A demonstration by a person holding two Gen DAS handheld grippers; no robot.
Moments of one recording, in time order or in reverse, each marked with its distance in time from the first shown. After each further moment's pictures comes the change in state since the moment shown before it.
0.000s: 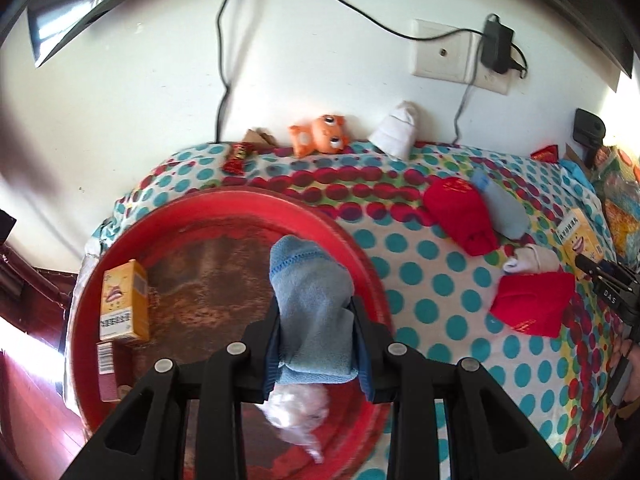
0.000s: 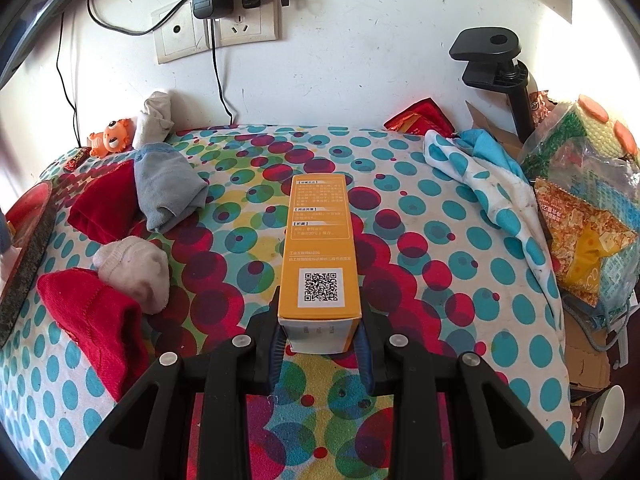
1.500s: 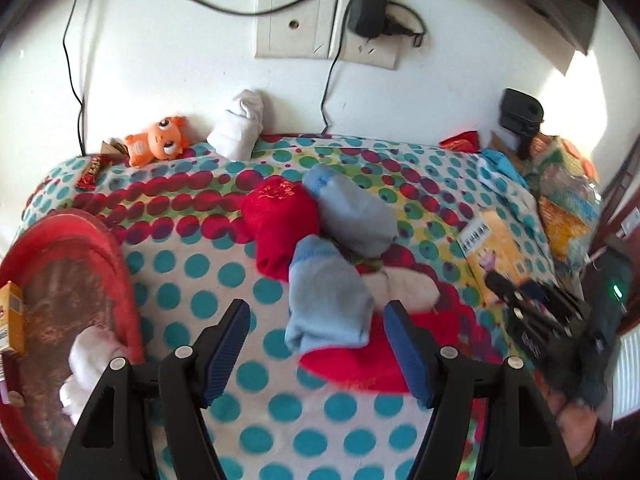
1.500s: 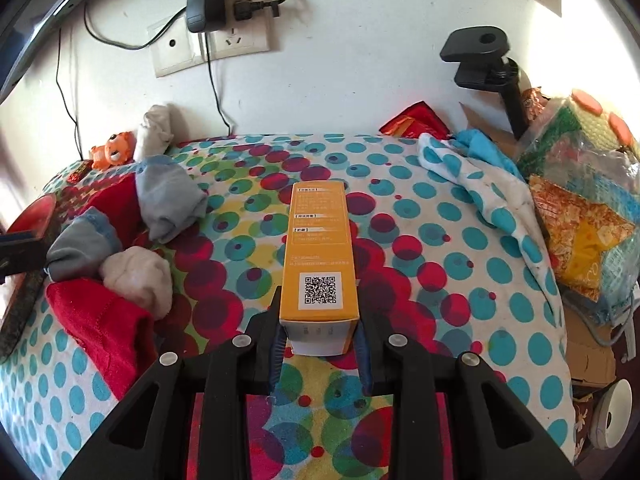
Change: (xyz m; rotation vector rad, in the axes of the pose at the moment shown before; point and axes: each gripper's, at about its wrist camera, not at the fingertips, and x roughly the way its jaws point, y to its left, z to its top) left arm 0.039 -0.148 0.027 0.026 0.054 -0.245; right arm -0.005 -0.006 0.001 0.028 -0.024 0.014
